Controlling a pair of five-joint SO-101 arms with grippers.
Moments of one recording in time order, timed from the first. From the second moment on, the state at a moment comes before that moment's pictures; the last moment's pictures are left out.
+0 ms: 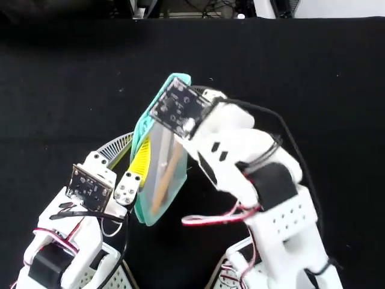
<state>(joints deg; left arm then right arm) 22.8 -97.2 61.7 52.5 -7.9 -24.5 -43.0 21.5 57.4 35.8</state>
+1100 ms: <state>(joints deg) 23.2 -97.2 61.8 52.9 -9.1 -34.1 -52.6 21.8 68.4 25.1</state>
